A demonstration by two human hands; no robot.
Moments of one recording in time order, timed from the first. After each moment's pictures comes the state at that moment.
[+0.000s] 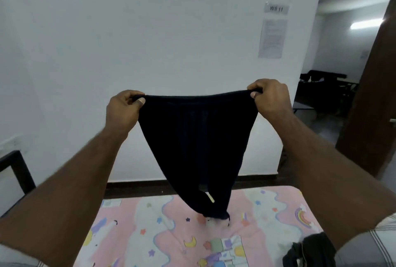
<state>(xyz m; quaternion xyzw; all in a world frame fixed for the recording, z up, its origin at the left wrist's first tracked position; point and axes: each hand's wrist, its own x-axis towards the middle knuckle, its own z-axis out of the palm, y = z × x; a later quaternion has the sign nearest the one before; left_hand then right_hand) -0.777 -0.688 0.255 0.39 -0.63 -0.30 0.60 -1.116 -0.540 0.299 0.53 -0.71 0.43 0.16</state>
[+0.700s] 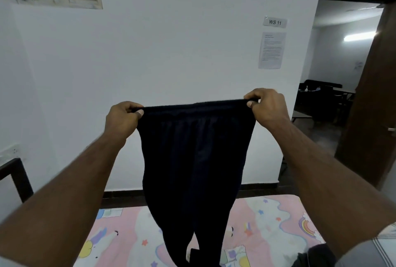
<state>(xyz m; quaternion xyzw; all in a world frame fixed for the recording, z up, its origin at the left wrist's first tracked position) -0.742 -0.701 0.262 0.45 -0.63 -0.28 0.56 -1.084 -0.544 0.305 0.54 -0.71 0.44 0.14</state>
